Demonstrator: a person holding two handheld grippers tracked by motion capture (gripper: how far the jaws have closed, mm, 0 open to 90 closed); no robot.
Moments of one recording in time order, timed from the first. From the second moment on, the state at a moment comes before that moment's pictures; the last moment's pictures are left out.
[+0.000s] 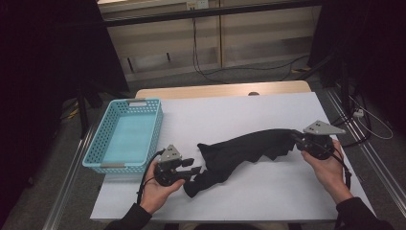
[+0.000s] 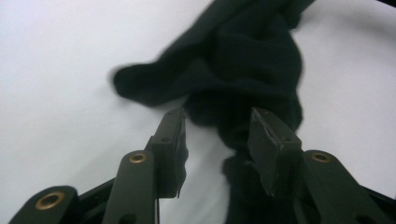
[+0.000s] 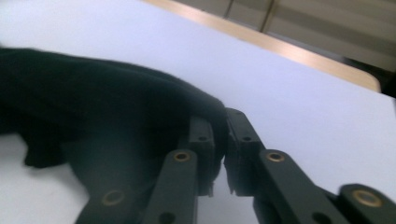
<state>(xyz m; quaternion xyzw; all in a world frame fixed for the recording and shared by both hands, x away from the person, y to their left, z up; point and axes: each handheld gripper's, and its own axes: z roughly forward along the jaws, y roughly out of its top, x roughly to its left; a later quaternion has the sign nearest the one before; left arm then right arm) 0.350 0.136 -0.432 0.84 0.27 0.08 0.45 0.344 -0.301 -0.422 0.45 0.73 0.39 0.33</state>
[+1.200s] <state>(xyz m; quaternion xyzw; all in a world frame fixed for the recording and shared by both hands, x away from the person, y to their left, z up) 0.345 0.118 -0.457 0.89 0.24 0.02 0.39 0.366 -0.079 -0.439 0.26 0.85 0.42 0.18</state>
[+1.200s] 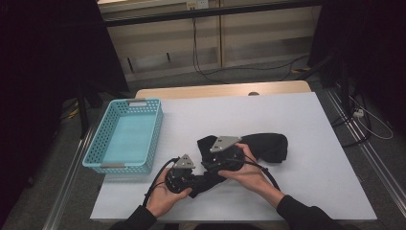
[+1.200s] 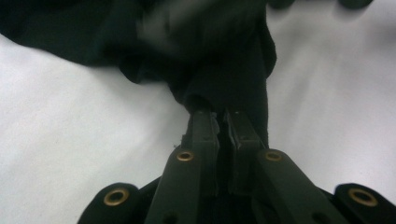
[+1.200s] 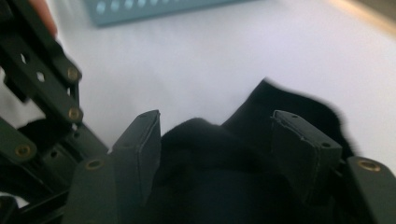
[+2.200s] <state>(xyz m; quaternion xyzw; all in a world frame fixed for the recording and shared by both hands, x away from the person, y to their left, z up) 0.357 0.135 -0.446 0.87 0.28 0.06 0.41 0.316 -0.227 -0.410 0.37 0.75 0.45 0.31</state>
